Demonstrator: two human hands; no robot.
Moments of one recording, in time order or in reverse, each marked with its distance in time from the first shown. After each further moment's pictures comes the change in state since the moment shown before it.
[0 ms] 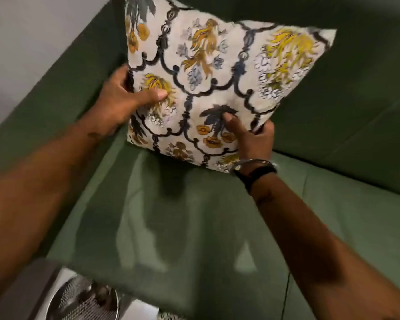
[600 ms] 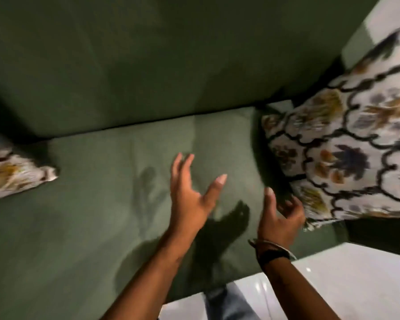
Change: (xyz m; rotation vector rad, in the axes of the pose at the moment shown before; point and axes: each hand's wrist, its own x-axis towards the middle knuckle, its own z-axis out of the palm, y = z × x) left_hand -0.289 0.064 0.530 0.140 -0.379 -0.009; right_hand -0.108 -0.004 -0.520 -0.441 1.107 0.099
